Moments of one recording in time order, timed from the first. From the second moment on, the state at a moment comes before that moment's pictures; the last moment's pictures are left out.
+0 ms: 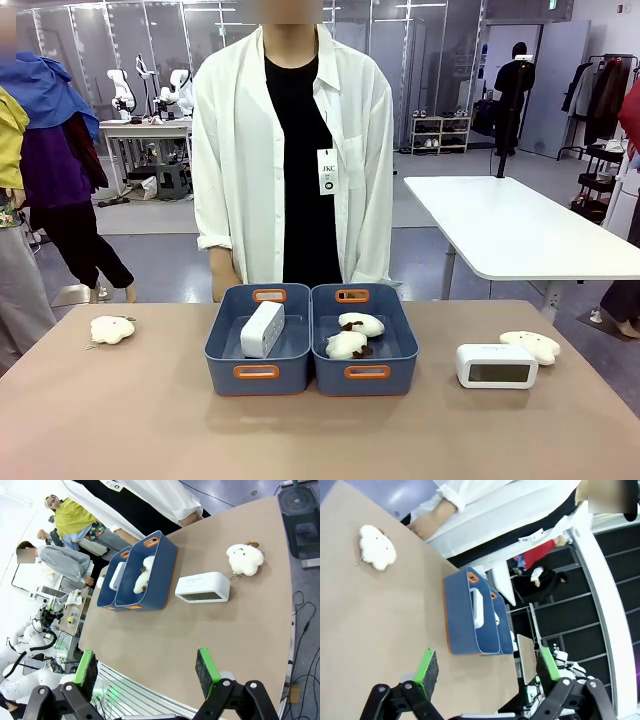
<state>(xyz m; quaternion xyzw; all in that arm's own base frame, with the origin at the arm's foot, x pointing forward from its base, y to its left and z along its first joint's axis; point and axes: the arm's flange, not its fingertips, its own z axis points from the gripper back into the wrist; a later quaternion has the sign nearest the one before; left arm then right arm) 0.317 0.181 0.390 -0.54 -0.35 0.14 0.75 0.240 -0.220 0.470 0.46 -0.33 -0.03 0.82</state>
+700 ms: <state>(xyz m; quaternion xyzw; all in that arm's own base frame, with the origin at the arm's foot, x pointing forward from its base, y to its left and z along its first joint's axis) 0.309 0.190 0.401 -0.52 -0.36 0.14 0.76 0.240 -0.220 0.470 0.46 -0.33 -0.03 0.82</state>
